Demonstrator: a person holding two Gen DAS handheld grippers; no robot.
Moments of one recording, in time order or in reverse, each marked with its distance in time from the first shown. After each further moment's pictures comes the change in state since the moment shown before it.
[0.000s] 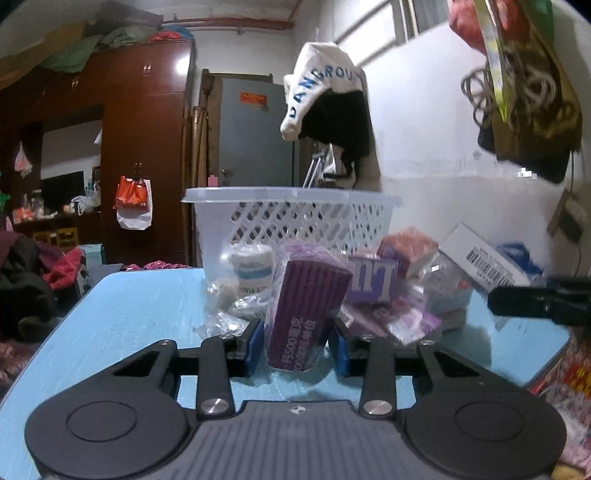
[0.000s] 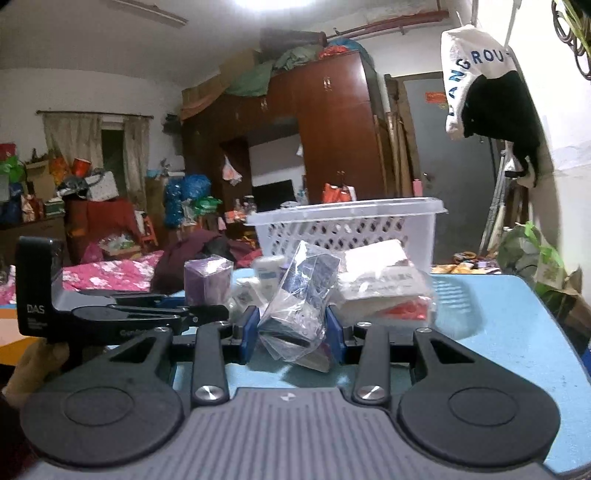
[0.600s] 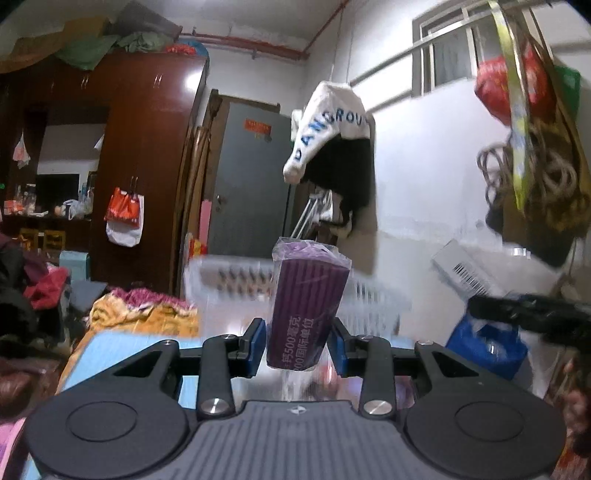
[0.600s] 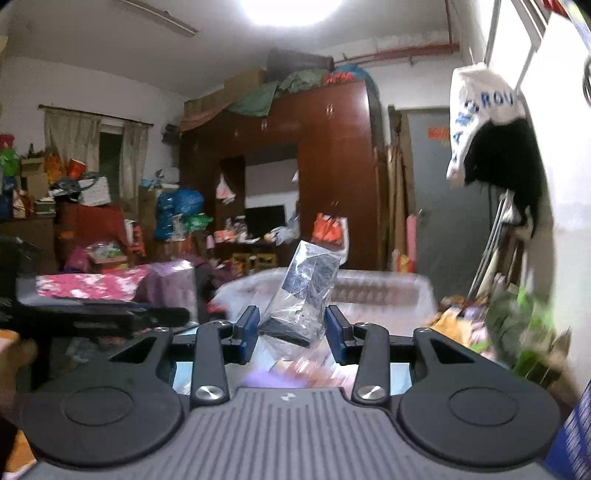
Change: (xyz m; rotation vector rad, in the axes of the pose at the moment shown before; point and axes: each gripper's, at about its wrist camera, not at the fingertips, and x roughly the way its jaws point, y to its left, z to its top) left arm 0.026 0.030 0.090 -0.108 -0.098 -0.067; right arm 0.038 -0.017 0.083 -0.105 -0.067 -0.063
